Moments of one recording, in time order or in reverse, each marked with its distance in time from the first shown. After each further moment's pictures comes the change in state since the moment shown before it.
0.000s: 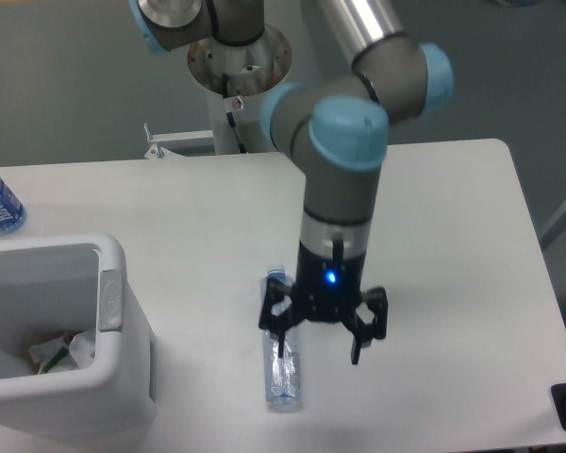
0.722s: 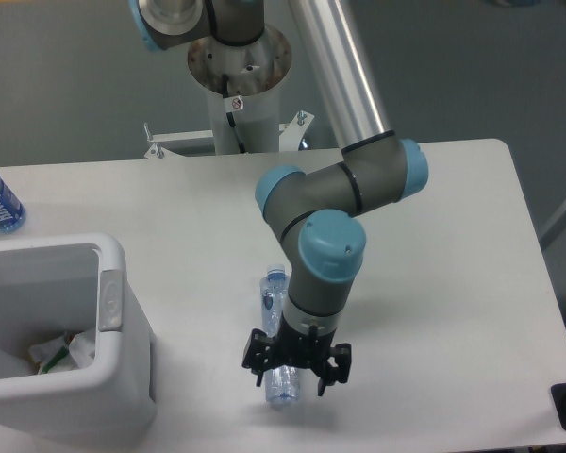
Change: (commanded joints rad) arm -0.080 -0.088 -0.055 -0.002 0.051 -0.006
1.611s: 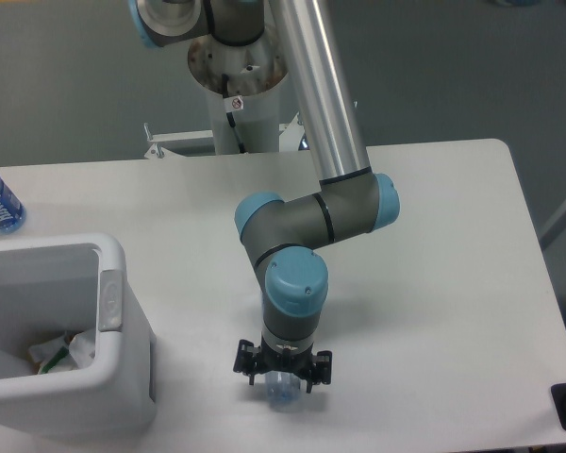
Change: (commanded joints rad) arm -0.029 -0.064 0.000 0.005 0.136 -0.015
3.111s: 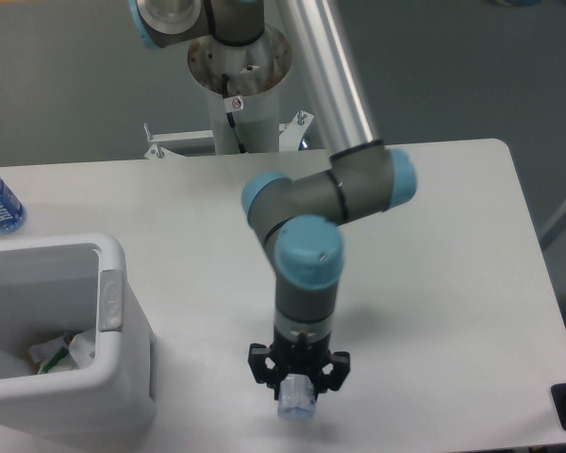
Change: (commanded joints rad) arm 0.081 0.136 0.196 0.006 -0.208 -0.106
